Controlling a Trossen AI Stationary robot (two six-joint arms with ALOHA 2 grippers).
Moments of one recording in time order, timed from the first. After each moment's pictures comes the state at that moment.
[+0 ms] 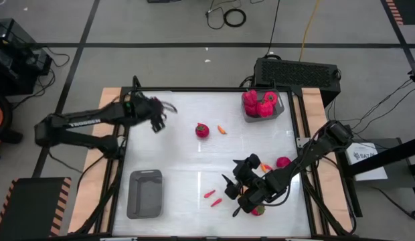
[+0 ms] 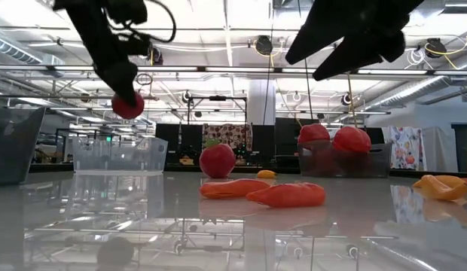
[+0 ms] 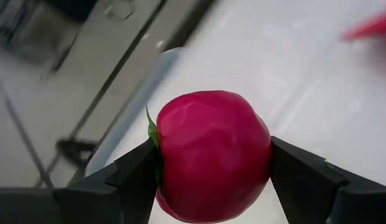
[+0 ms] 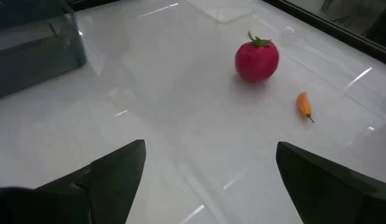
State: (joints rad) left arm 0.37 1.05 0.84 -0.78 -0.50 -0.06; right arm 0.60 1.73 1.18 -0.59 0.92 1.07
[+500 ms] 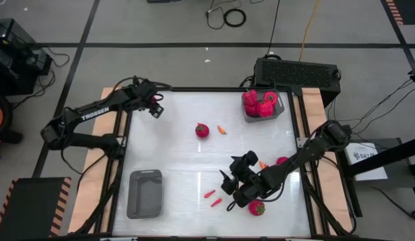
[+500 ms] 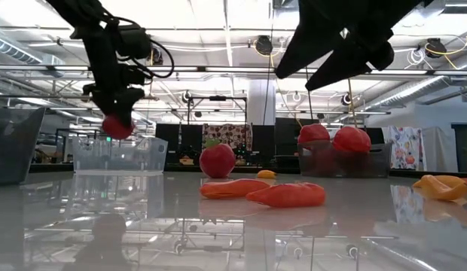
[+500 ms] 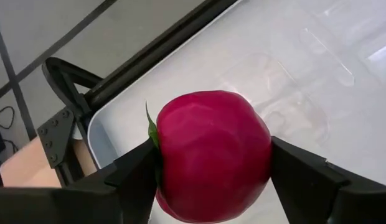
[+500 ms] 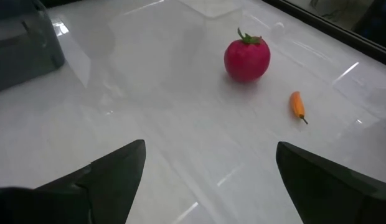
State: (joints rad) left arm 0.73 1.18 0.82 -0.73 -0.33 -0.12; right arm 0.55 1.75 1.18 -0.58 0.91 1.06
